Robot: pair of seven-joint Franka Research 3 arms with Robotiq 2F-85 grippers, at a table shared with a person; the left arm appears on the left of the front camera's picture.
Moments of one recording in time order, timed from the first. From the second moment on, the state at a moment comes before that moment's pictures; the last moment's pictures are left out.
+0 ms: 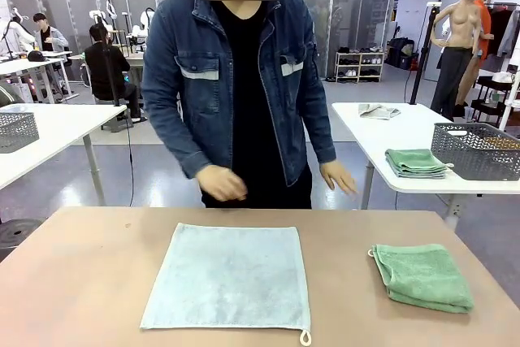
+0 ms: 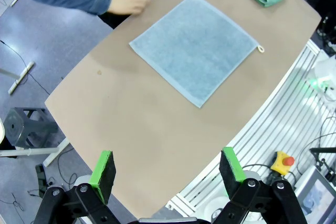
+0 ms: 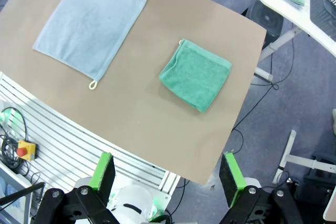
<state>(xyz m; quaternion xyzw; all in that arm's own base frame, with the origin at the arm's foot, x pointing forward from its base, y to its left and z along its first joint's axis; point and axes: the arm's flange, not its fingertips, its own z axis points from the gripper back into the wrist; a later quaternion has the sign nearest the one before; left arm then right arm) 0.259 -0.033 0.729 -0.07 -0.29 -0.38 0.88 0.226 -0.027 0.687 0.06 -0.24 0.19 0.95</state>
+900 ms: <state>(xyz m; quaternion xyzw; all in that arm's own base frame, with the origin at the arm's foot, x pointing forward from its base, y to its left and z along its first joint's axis) 0.250 -0.077 0.725 -0.02 -0.27 -0.49 0.83 0.211 0.036 0.685 0.02 -0.24 0.32 0.92</state>
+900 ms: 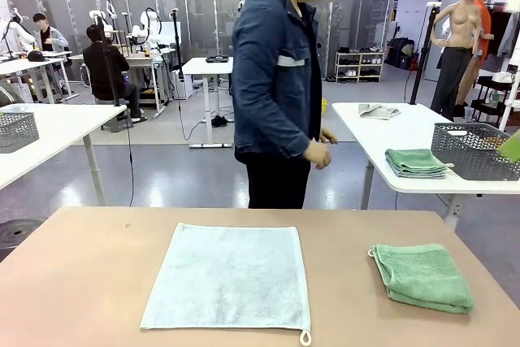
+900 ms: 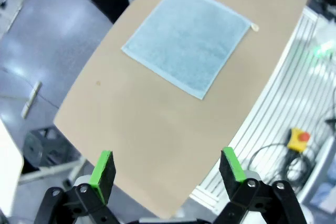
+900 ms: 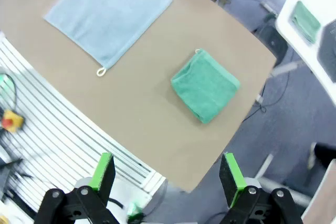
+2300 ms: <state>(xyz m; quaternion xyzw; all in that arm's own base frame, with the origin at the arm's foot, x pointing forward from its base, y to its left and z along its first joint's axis) 0.259 -0.167 0.531 0.04 -0.14 -0.67 0.72 0.239 0.229 0.504 -0.04 -0.11 0.65 0.75</state>
